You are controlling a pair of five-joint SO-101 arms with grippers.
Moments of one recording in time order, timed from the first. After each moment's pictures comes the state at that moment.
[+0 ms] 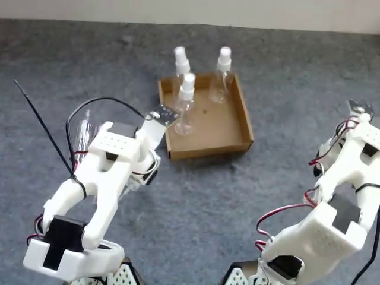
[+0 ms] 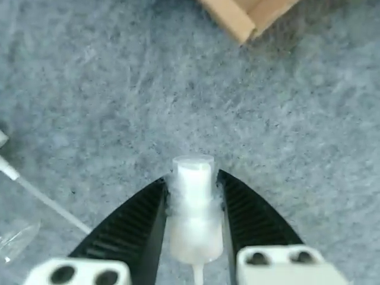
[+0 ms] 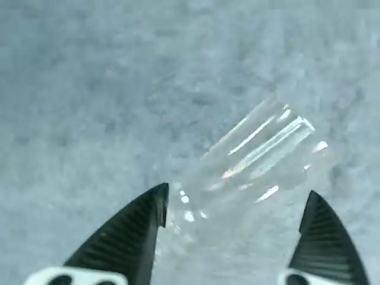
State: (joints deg) left arm 8.5 -8.4 35.8 68.8 -14.1; right arm 31.6 11.9 1.3 80.3 26.2
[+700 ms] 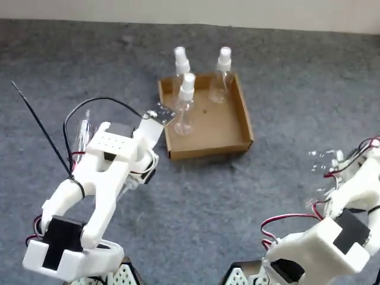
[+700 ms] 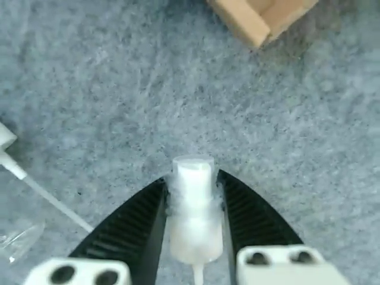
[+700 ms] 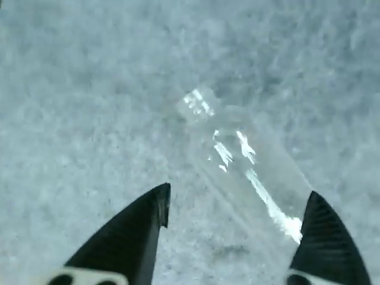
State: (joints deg) left arm 7.3 -8.4 36.4 67.6 -14.1; right arm 41.3 5.9 11.3 80.5 131.5
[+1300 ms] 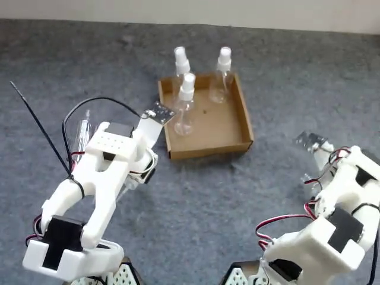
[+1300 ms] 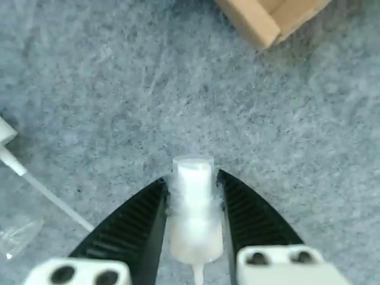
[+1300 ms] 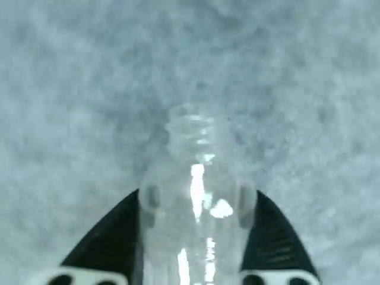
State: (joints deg) left arm 7.0 -8.4 36.4 67.5 -12.9; right arm 35.6 5.1 27.8 60.1 77.6
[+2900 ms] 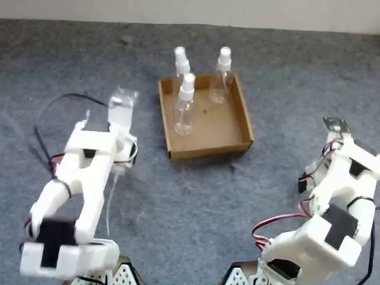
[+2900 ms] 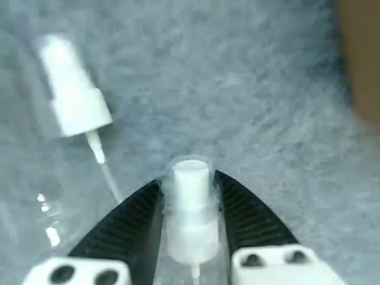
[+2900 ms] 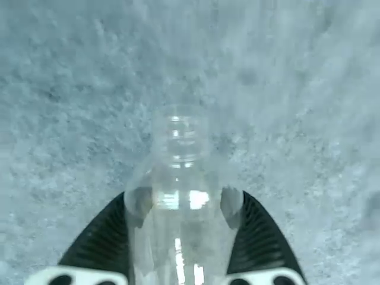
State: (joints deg) left arm -2.5 -8.9 36.3 58.6 -4.0; right arm 29.7 2.9 23.2 63.6 35.4
